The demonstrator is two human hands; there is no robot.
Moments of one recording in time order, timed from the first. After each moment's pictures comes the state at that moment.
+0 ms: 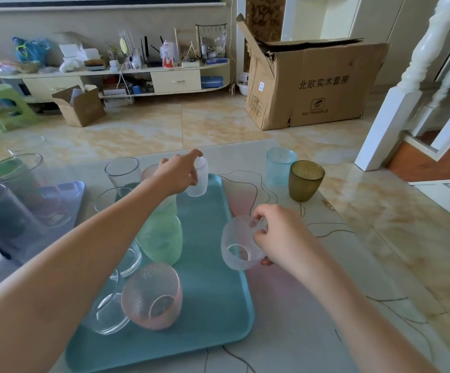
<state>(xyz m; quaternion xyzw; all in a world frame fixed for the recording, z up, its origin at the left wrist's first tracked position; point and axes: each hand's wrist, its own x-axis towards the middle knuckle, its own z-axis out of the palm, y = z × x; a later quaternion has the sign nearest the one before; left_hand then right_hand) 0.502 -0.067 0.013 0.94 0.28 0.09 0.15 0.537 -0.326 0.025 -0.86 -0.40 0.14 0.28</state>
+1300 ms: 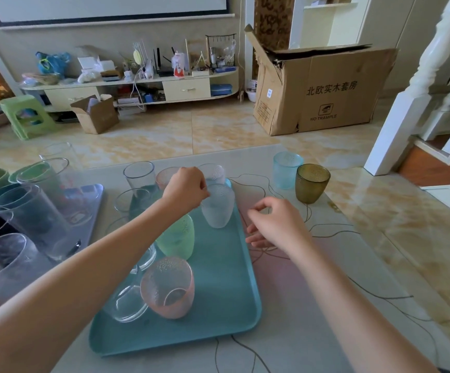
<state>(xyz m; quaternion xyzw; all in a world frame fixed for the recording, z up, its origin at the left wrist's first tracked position) 0.469 -0.113 0.021 0.92 0.34 0.13 0.15 0.533 -0.306 0.023 -0.78 -0.24 0.28 0.50</state>
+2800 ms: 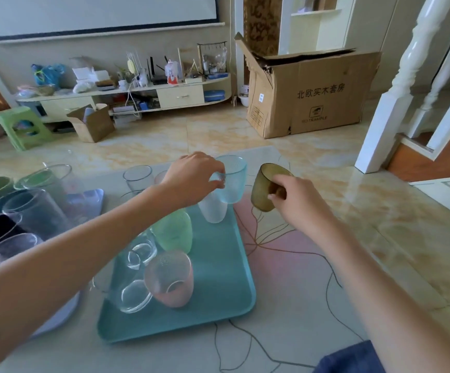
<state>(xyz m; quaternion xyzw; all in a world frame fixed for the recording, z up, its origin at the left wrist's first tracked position) 0.454 -0.166 0.080 0.98 0.17 0.13 0.02 0.571 -0.341 0.041 -0.85 -0.43 0.00 0.32</state>
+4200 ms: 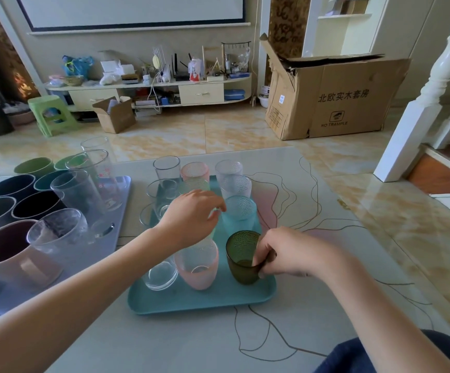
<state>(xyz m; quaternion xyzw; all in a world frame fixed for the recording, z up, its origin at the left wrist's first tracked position) 0.369 -0.178 0.031 0.96 0.21 0.15 0.06 0.493 -0.345 0.031 -0.78 -0.56 0.27 0.10</state>
